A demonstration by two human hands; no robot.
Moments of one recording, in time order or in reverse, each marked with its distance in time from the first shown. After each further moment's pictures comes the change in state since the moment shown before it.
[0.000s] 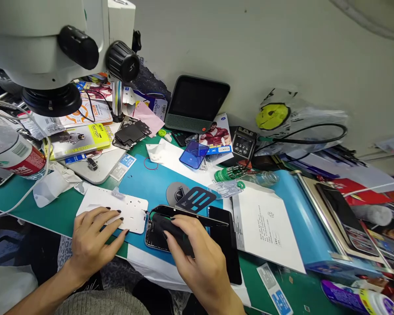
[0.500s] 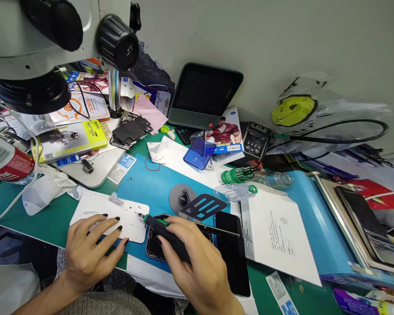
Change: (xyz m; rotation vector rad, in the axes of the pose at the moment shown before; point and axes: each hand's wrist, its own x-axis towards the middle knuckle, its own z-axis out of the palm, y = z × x) left_hand 0.004 0.001 0.003 0.006 -0.003 -0.007; right_hand 0.014 0.003 0.011 0.030 -0.024 -0.029
